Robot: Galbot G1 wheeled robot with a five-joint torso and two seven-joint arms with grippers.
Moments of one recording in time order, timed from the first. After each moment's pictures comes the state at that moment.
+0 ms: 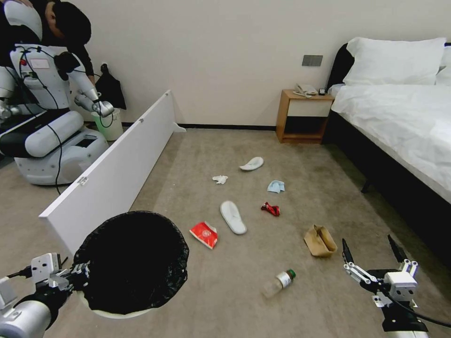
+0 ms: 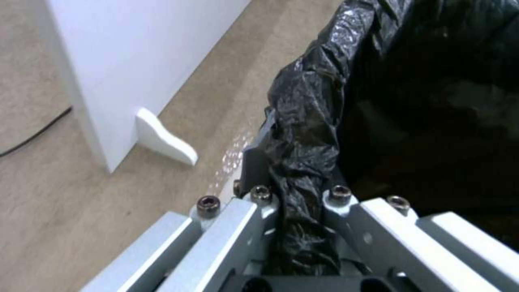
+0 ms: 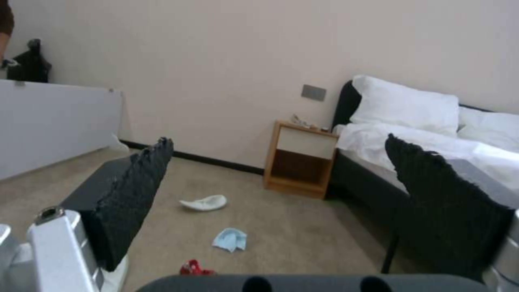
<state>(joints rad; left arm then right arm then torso) 1.73 -1.08 -1.03 -2.45 -1.20 0.66 -0.51 -1.78 1.31 0.78 2.18 0.15 0.32 0.03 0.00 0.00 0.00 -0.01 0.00</state>
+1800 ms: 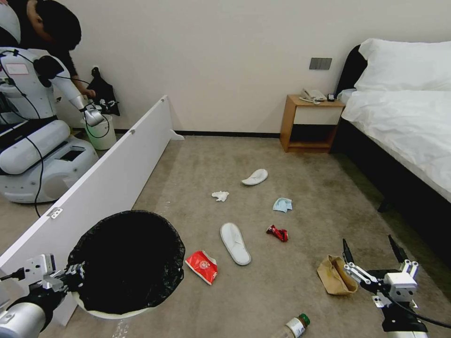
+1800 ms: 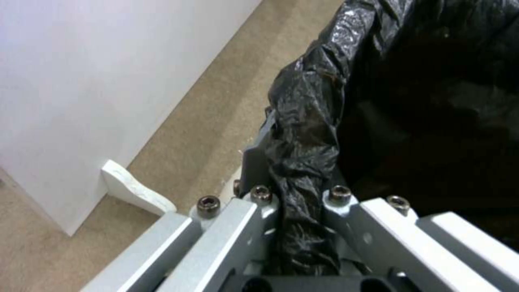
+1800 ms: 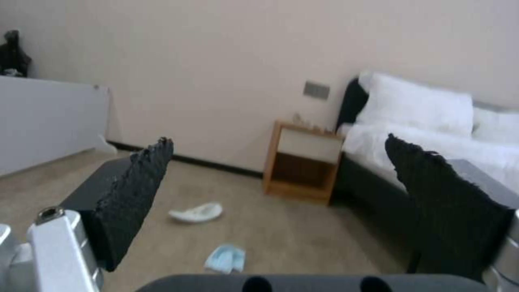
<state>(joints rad) 1.75 -1.09 -1.07 -2.47 -1.21 0.66 -0.51 -1.77 1.30 0.76 2.15 0.15 0.31 0.05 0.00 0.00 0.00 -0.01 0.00</state>
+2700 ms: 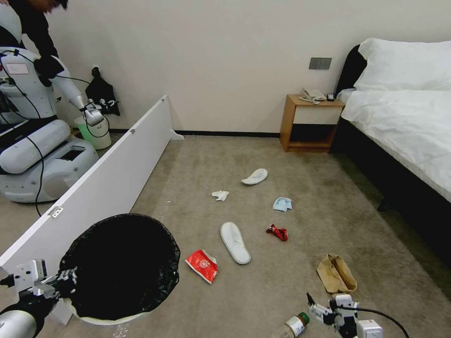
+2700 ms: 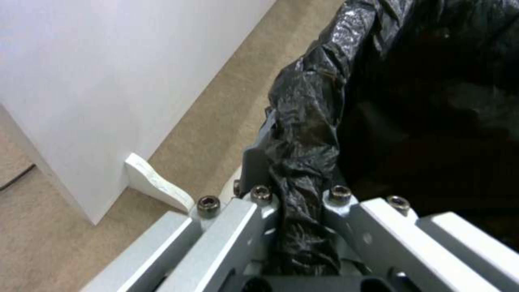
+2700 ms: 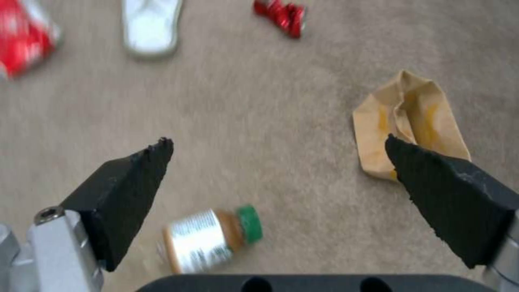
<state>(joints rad) 1.81 -1.10 -1.12 -2.48 -1.22 0.65 -0.51 -1.68 1.01 0.46 1.89 0.34 -0.22 0.10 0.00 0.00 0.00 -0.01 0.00</state>
